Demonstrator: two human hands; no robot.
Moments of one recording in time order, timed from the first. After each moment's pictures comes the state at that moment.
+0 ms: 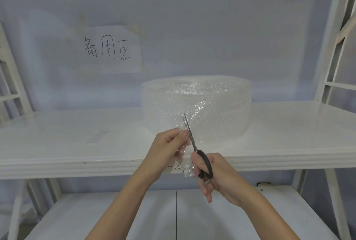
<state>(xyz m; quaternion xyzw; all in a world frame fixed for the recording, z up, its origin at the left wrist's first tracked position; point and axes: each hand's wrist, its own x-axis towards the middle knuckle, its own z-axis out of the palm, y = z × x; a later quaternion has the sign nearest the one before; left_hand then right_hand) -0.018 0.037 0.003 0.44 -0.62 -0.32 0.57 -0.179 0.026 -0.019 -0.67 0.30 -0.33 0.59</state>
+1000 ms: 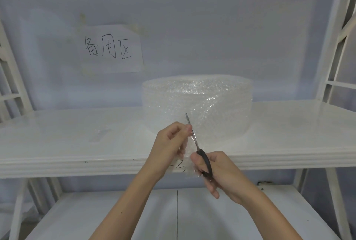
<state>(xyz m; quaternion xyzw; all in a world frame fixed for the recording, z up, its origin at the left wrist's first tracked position) -0.022 0.034 0.004 0.43 -0.60 -0.31 0.60 -0.180 0.024 -0.020 -0.69 0.35 -0.34 0.54</state>
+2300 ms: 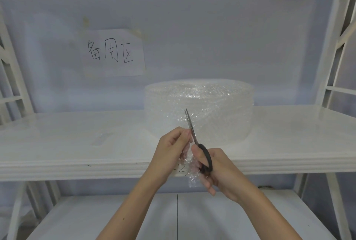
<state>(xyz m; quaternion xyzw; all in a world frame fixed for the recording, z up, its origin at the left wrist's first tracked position) -0.020 0.033 -0.001 0.42 -0.60 -0.30 0.61 -0.166 0.021 -0.010 -0.68 0.30 -0.36 0.57</state>
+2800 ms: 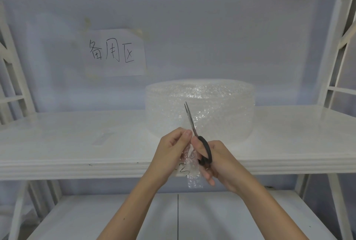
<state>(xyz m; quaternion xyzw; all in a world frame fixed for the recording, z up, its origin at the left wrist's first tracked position) -0.020 0.036 0.001 0.42 -0.61 -0.29 0.61 -0.162 0.018 0.007 -0.68 0.31 -0.37 0.55</state>
